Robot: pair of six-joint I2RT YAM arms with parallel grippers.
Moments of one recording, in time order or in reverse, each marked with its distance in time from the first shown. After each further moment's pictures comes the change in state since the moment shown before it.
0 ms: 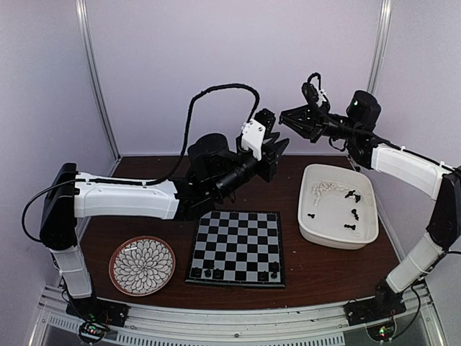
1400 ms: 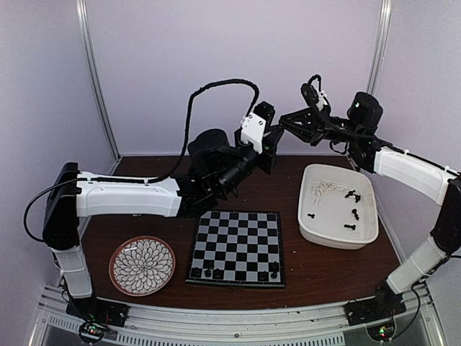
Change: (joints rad) left arm 0.000 0.020 0.048 0.034 -0.055 0.064; right arm 0.036 -0.048 -0.039 -0.018 -0.018 -0.059
